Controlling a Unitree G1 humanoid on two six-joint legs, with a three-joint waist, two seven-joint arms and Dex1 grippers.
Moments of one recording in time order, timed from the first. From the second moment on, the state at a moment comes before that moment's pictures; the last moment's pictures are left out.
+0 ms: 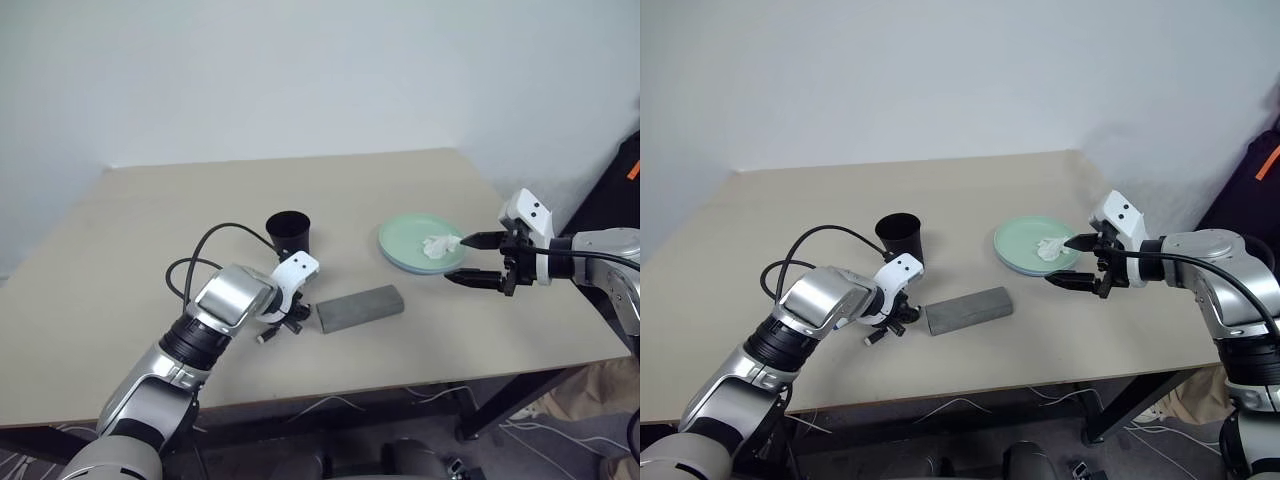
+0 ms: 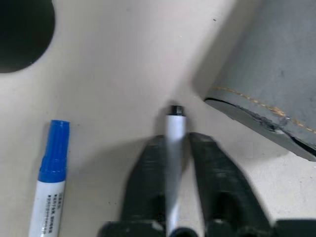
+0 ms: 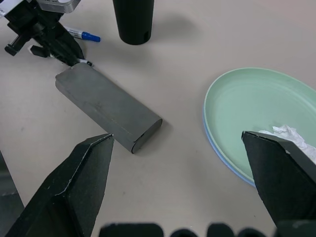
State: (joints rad) left arm -0.67 0.52 -0.45 0.00 -0.21 1.37 -0.59; right arm -0.52 -0.89 0.06 -0.07 0.40 0.74 1.09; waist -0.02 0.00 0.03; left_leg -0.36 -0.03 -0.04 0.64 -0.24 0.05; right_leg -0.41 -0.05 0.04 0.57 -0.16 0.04
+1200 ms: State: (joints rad) left arm -0.81 0.25 0.08 0.34 -0.28 0.29 -0.50; right arm -0.53 -0.90 0.05 -0.07 0.41 0.76 1.09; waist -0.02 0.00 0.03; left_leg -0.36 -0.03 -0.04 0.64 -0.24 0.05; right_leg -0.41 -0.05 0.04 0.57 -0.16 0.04
